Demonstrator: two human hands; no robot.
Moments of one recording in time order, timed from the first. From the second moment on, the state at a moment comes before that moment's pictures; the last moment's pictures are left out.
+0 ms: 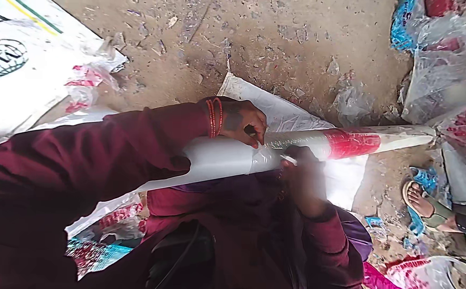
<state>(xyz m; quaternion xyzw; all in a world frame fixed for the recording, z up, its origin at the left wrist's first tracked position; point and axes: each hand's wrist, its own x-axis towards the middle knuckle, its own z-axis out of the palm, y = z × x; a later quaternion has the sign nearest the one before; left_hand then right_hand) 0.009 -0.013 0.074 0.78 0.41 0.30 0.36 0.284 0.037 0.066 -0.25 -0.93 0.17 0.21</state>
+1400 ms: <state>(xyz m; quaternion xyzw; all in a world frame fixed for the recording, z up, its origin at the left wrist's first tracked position) 0.020 -0.023 0.082 0.75 0.46 0.26 0.40 0.288 0.044 0.074 -0.25 -0.95 0.12 0.17</state>
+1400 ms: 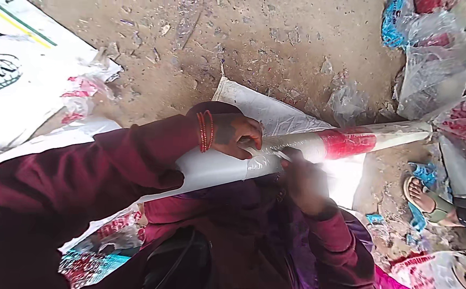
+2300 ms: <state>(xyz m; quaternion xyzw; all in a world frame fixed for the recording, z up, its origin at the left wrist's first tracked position) 0.032 -0.025 0.063 0.80 0.43 0.35 0.24 0.272 0.054 0.074 -0.08 -0.97 -0.07 0.22</state>
